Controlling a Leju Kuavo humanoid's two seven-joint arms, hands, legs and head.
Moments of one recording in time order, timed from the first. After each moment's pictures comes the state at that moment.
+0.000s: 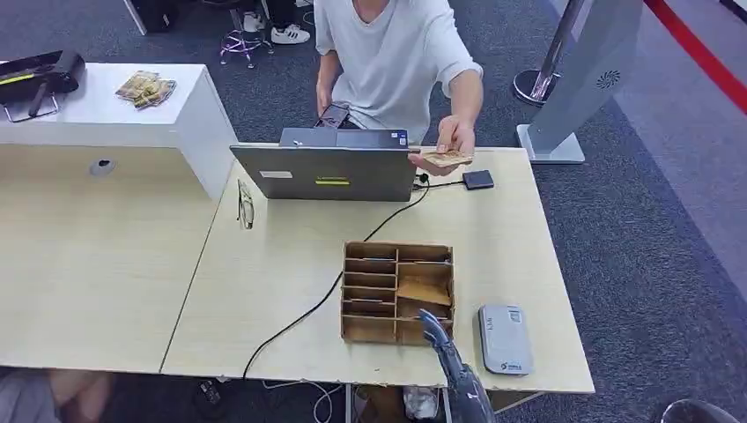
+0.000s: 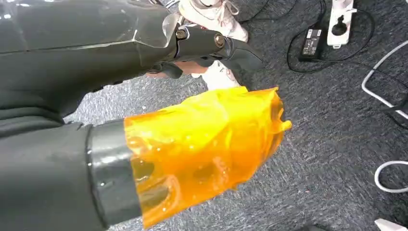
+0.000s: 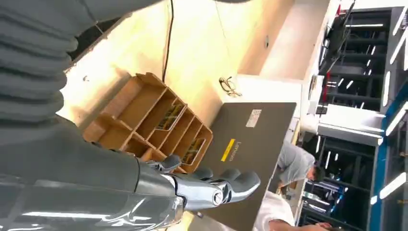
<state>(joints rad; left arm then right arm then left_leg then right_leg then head) -0.04 -0.17 0.71 -0.20 -1.28 0.42 -0.15 0.14 -0.36 0.79 -1.85 0.10 -0.51 -0.44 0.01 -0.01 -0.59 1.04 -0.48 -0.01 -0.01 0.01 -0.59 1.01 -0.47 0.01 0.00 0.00</state>
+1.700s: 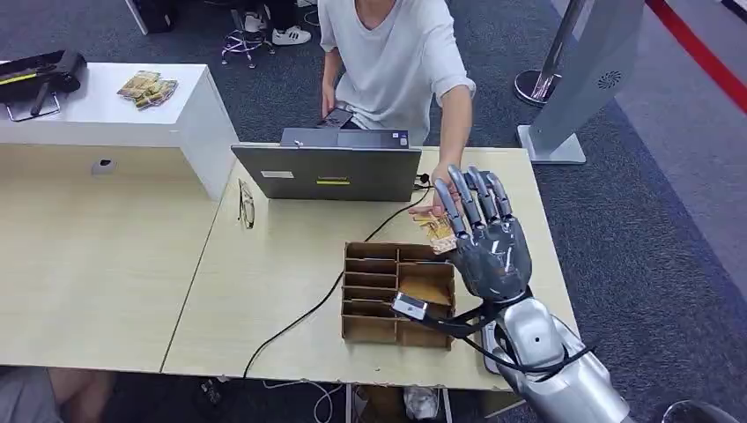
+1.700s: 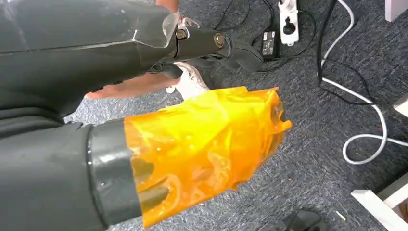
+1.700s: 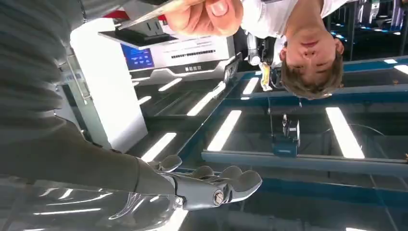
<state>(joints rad) -0.09 -0.18 0.62 -0.20 -1.39 0.35 -0.12 -0.35 -0.28 0.51 -1.44 1.48 -0.54 0.07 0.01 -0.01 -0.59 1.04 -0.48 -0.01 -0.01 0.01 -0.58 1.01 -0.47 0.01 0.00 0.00</state>
